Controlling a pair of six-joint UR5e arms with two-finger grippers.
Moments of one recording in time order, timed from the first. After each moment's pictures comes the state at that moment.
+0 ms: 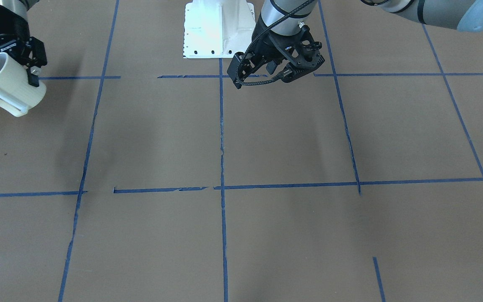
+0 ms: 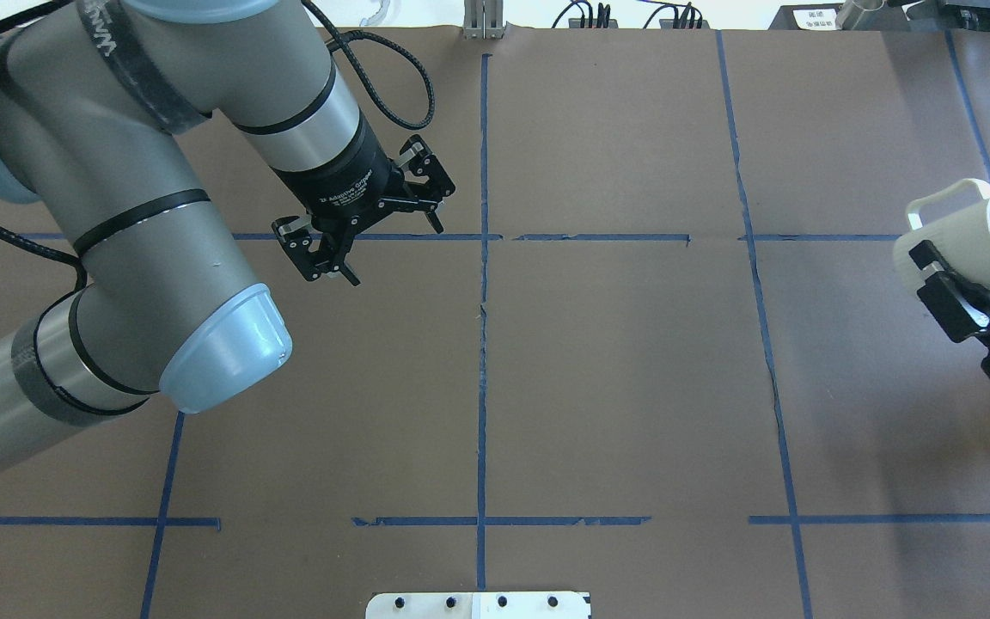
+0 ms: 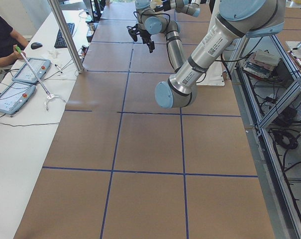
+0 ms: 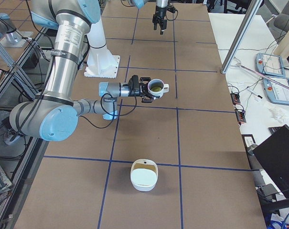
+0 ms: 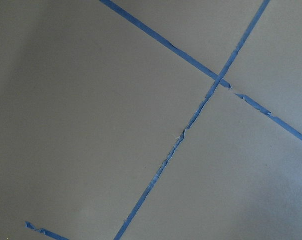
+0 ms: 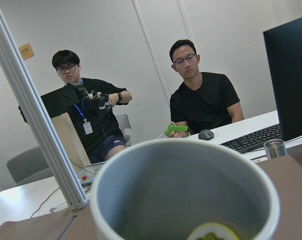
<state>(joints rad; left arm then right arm) -0.74 -2.38 -1.90 -1.27 -2.21 -1.66 0.32 -1.95 1.81 0.15 0.59 1.10</state>
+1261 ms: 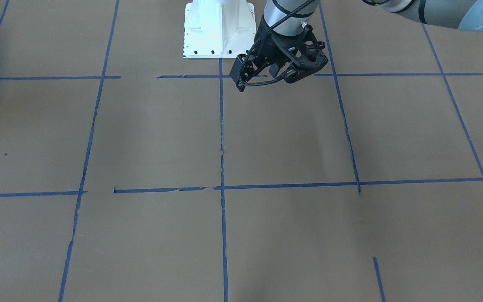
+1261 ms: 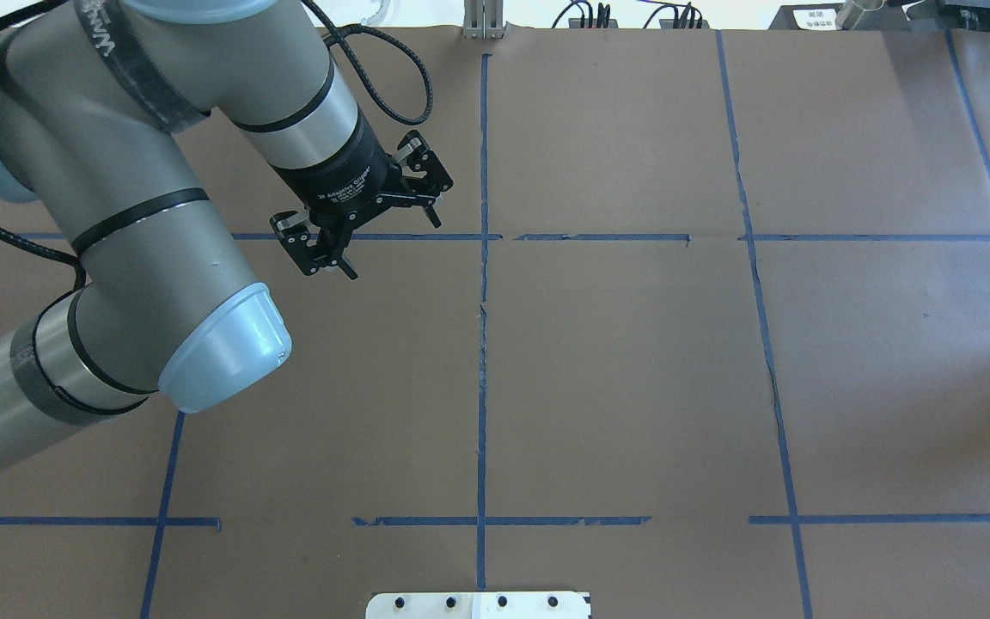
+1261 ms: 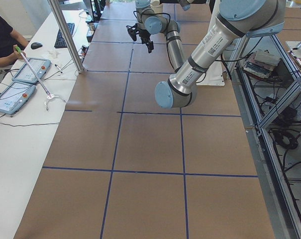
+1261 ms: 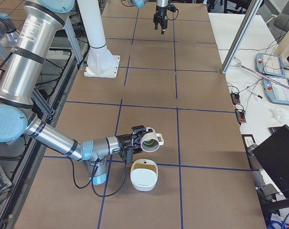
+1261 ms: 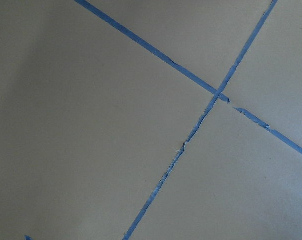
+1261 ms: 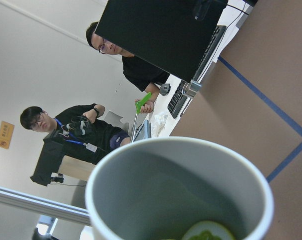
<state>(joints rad) -0.74 -2.38 -1.90 -1.28 -2.18 -1.65 0.98 -1.95 1.21 0.82 1.45 1.92</state>
